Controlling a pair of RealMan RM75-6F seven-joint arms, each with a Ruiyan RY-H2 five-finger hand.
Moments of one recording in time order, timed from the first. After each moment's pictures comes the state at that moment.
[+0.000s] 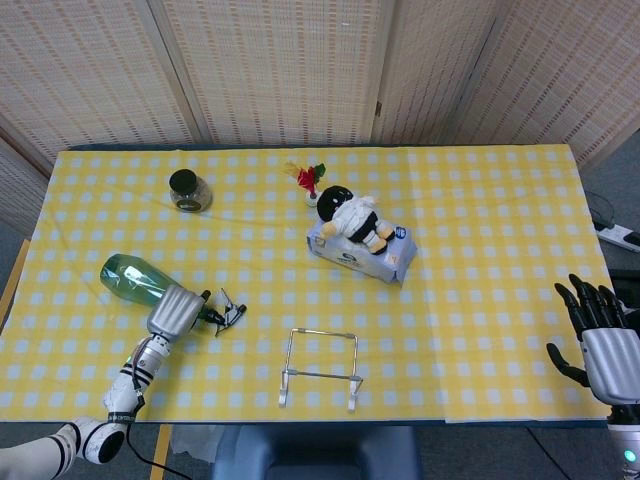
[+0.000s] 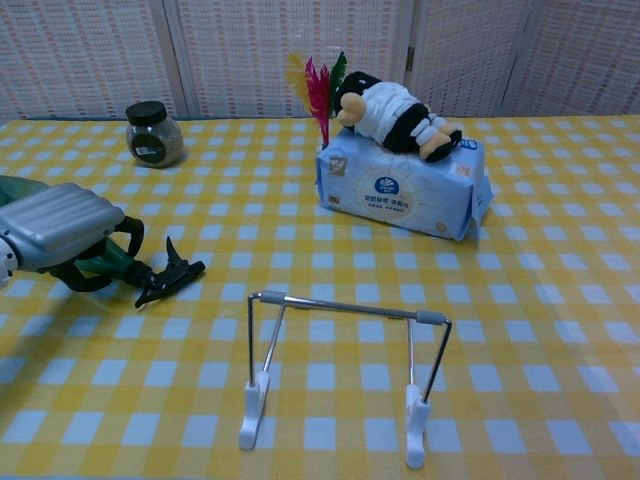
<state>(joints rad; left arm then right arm) -0.57 -1.61 -0.06 -1.18 1.37 1.06 0.52 0.04 -1.05 0.05 -1.66 -1.54 1.52 -0.03</state>
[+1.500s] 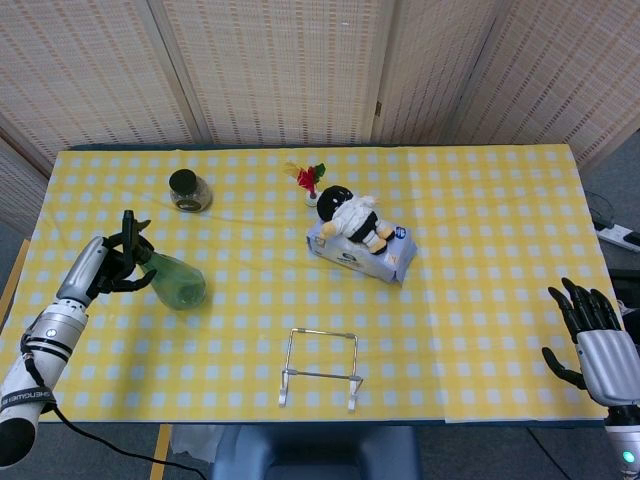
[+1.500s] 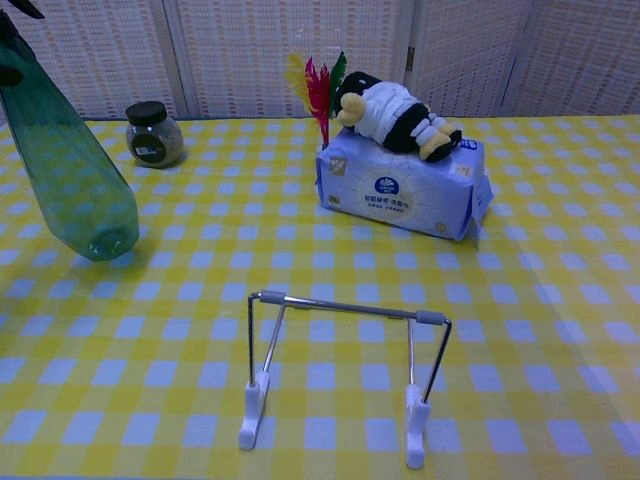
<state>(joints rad) -0.51 -0.92 -0.41 -1.93 0.81 0.85 -0.25 0.05 -1.04 0.03 -1.67 -1.55 1.49 0.00</state>
